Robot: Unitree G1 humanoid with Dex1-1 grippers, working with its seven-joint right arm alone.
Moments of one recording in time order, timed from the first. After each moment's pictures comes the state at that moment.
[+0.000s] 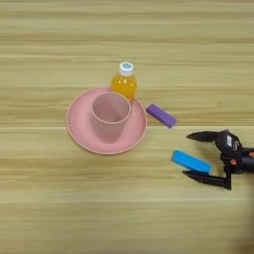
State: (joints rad) arm -0.29 -0.59 -0.03 0.87 0.08 -0.51 1.38
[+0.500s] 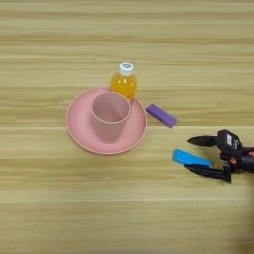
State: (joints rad) arm -0.32 -0.59 -0.01 0.93 0.08 -0.52 1.38
